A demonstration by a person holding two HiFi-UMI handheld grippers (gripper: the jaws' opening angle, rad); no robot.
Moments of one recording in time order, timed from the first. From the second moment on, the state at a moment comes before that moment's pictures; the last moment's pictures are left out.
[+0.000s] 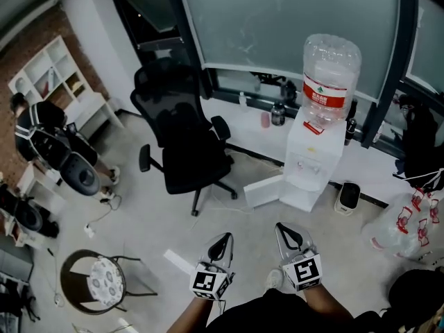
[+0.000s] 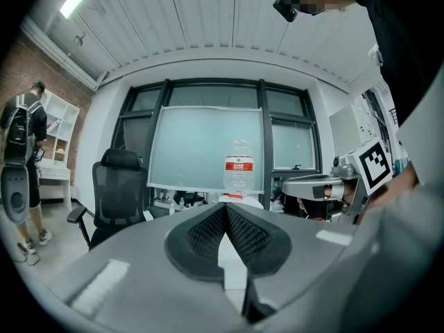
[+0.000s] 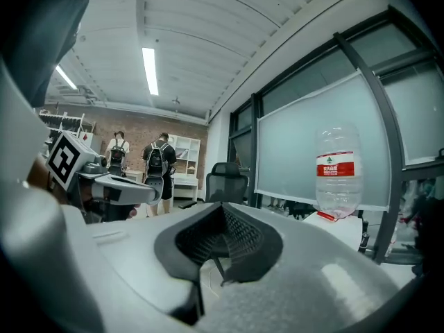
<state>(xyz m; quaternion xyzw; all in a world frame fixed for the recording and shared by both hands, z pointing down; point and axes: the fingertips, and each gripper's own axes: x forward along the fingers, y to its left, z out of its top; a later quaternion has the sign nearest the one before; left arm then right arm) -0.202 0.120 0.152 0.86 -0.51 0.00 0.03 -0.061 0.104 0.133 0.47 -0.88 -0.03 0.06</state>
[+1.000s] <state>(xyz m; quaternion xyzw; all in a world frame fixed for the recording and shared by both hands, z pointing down) -0.162 0.002 0.164 0.85 -0.52 0.03 0.05 -0.022 -0.017 0.149 0.45 -0.89 -0.01 0.06</state>
